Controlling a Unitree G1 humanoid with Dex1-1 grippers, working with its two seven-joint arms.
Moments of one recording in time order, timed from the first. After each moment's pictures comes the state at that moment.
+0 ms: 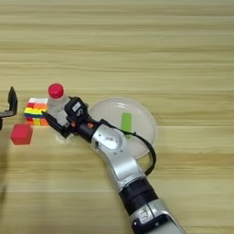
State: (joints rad) left arm -0.10 0.09 0.18 0.32 -0.11 -0.46 -0.04; right arm -0.29 0.05 0.31 0.27 0.06 -0.16 0.51
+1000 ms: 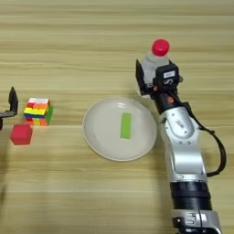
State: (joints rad) left arm -0.10 0.09 0.19 0.33 -0.09 -0.46 -0.05; right arm -0.24 -0.18 -0.13 0.02 0.05 -0.10 0.18
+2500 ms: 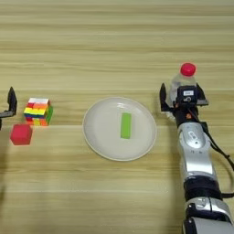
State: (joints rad) left arm -0.10 0.10 0.19 0.33 -0.09 -0.46 -0.05; right arm -0.32 -0.26 -0.19 0.55 0.02 -0.33 0.07
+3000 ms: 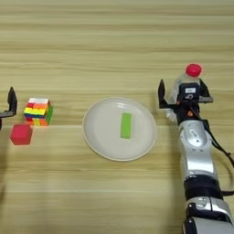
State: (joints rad) left arm -0.10 0.10 0.19 0.33 -0.09 -0.46 -0.05; right arm -0.32 -0.26 -0.20 0.50 0.04 -0.32 0.07
